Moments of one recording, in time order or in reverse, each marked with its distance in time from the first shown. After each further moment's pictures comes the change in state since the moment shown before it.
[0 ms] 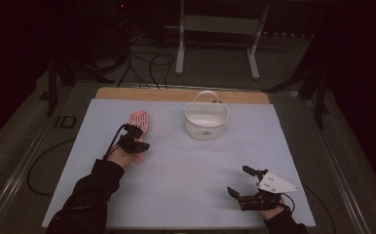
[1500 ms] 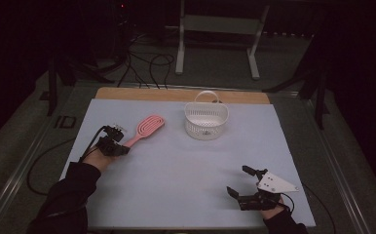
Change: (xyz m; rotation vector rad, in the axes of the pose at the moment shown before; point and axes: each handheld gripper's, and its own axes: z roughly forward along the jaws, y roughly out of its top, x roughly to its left) left arm 0.038 -0.029 -0.033 0.076 0.059 0.033; right arm 0.000 0.001 0.001 -0.002 -0.001 -0.002
